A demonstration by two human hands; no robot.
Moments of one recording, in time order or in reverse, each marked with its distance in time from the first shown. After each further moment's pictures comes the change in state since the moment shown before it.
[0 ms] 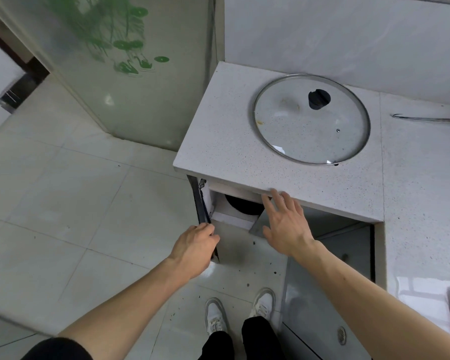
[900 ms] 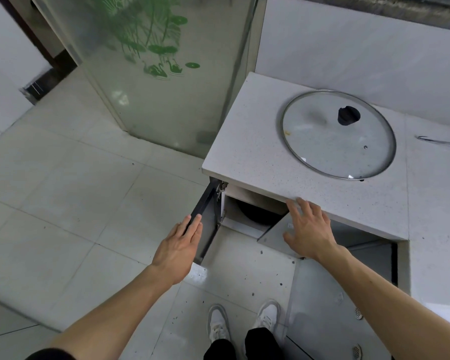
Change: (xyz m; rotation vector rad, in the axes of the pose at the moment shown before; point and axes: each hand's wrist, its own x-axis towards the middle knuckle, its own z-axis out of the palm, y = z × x) left_hand -0.057 -0.068 0.022 0.048 -0.121 -0.194; right_hand 0.011 -0.012 -0.004 -0.002 -0.033 0.114
